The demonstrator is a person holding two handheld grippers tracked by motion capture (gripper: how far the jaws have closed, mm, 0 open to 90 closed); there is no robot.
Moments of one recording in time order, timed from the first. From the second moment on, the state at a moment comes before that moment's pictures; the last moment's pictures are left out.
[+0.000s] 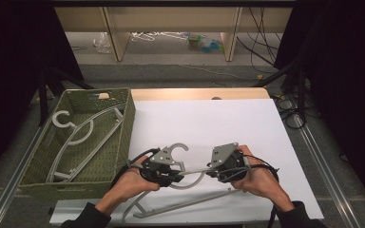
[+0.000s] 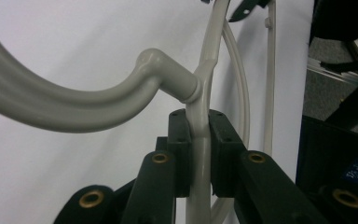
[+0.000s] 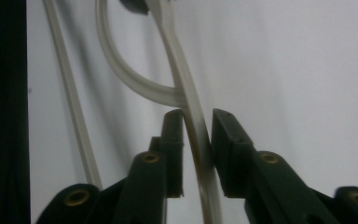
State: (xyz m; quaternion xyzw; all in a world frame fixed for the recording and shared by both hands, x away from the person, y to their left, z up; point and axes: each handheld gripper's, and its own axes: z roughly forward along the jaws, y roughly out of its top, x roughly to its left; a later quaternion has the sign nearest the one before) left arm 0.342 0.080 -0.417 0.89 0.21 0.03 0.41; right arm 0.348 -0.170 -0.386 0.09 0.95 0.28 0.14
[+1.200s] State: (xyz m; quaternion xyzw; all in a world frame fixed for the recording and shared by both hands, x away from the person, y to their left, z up) left arm 0.362 0.135 -0.348 0.81 0.33 0.07 0.48; right arm 0.325 -0.204 -0.412 0.30 0.84 0.44 0.11
